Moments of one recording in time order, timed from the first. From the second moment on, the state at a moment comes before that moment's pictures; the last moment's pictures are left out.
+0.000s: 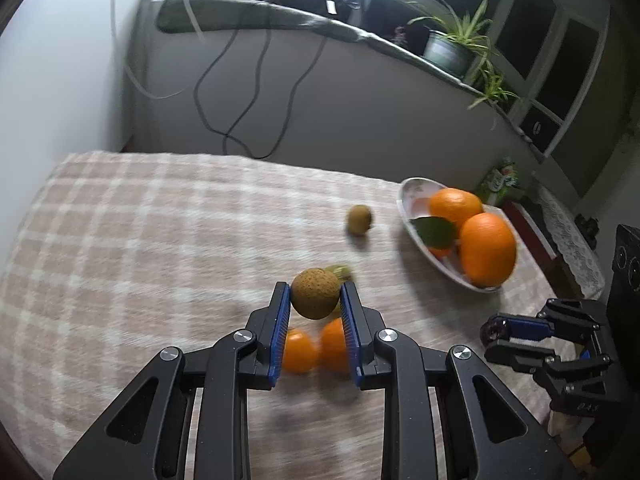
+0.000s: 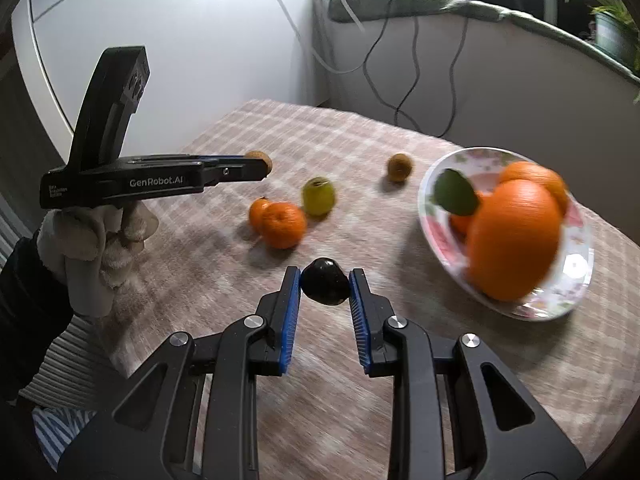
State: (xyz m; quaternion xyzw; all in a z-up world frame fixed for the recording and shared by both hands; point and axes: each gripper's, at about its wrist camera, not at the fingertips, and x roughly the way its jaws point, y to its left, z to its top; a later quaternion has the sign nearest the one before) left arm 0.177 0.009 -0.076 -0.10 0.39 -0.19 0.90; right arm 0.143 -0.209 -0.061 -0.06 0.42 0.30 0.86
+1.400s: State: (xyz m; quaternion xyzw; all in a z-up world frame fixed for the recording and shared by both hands) left arm 0.286 -0.124 -0.071 -0.08 0.42 -0.26 0.87; right arm 0.211 -0.343 -0.077 -0.01 0.41 0.18 0.89
